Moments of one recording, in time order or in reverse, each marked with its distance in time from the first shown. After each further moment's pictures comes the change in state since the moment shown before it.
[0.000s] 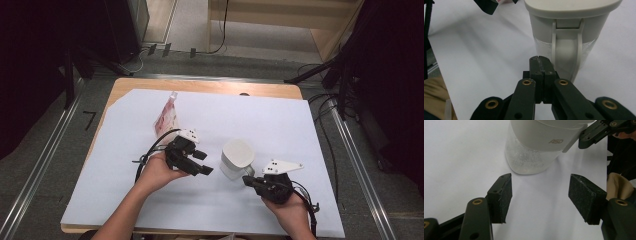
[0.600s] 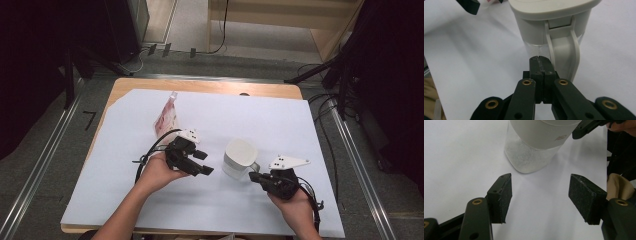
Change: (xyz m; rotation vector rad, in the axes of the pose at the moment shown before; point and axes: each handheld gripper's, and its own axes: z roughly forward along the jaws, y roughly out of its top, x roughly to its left) left arm -0.001 0.000 0.000 -0.014 0.008 0.015; right arm -0.019 0.000 -0.007 0.006 -0.023 0.026
